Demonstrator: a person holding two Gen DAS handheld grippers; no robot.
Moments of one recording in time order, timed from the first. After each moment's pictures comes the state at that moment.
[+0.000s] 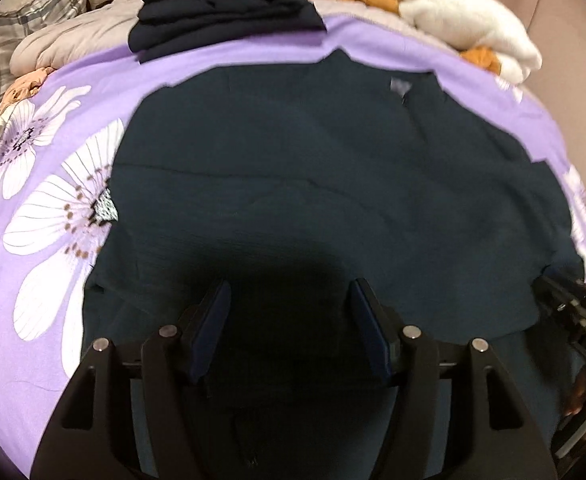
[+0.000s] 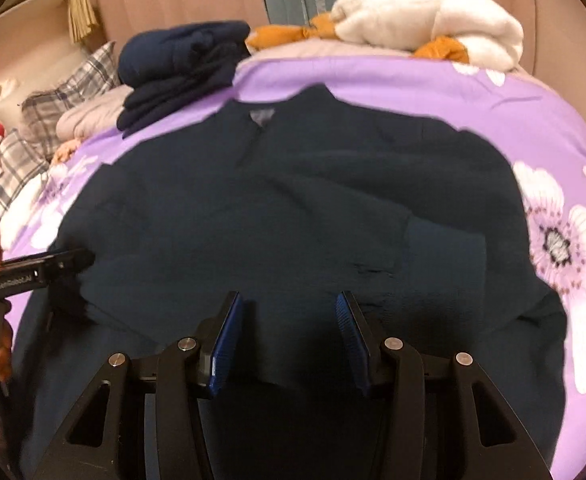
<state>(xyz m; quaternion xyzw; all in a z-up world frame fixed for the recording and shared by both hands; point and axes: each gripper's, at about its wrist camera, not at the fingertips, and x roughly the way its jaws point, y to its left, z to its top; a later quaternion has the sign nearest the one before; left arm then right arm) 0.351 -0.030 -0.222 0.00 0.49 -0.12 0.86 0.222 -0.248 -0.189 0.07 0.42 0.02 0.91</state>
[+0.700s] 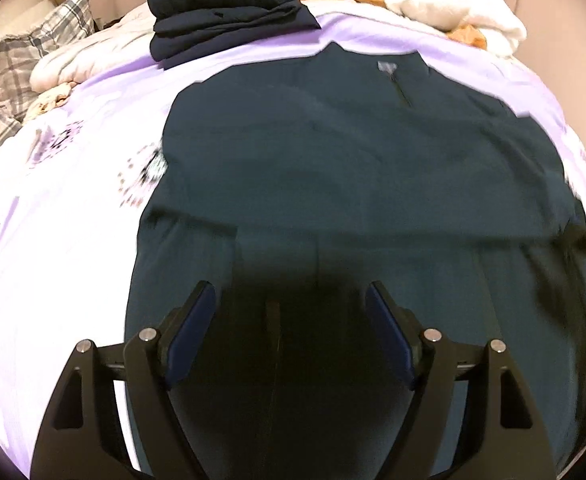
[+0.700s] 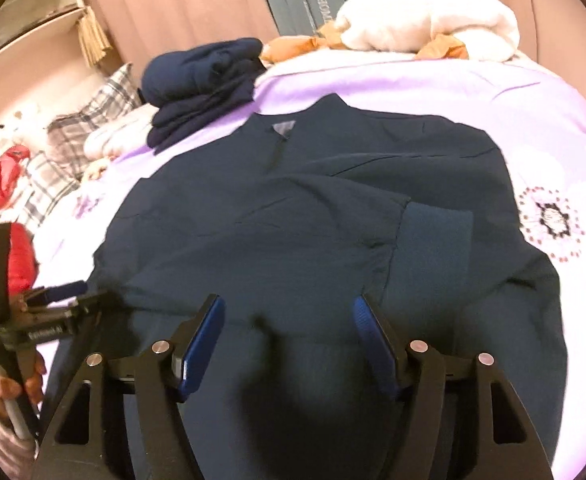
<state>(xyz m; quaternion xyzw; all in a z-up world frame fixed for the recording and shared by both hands) 0.269 -0.022 -0.206 0.06 0.47 -0.10 0.87 0.172 -0.245 -0.160 0.12 0.40 0.05 0.91</state>
